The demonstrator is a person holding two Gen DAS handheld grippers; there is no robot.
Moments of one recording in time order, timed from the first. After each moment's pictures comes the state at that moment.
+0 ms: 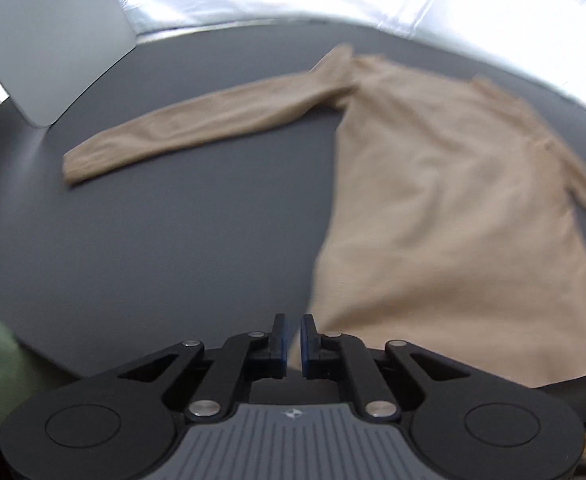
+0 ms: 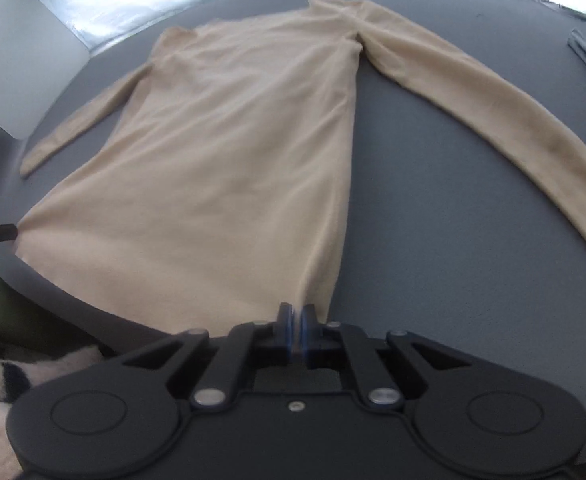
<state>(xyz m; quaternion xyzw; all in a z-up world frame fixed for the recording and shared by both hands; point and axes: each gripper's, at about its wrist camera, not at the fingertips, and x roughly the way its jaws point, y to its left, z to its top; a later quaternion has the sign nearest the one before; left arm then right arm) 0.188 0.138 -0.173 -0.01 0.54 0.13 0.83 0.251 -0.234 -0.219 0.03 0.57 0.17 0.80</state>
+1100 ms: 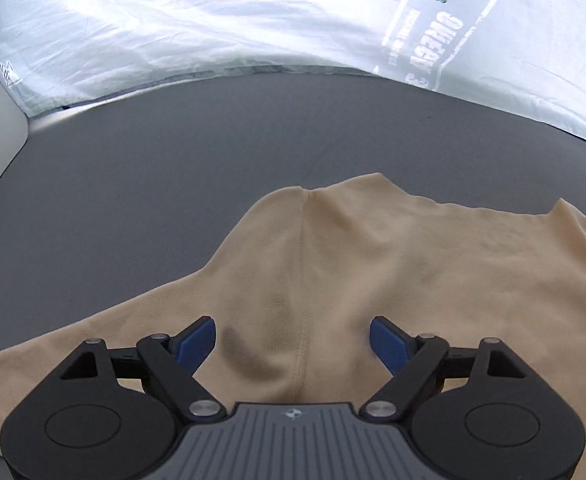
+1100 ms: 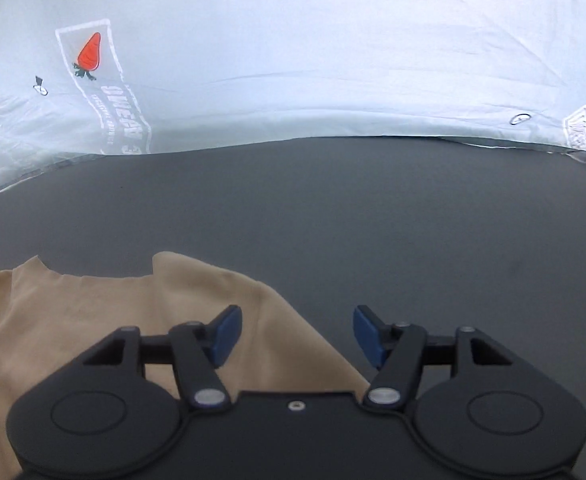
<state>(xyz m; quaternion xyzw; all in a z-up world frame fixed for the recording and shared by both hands) 0.540 0.116 -0.232 -0.02 0.51 0.10 0.85 0.633 -0.213 -0.236 0.02 0.43 0.09 0.90</state>
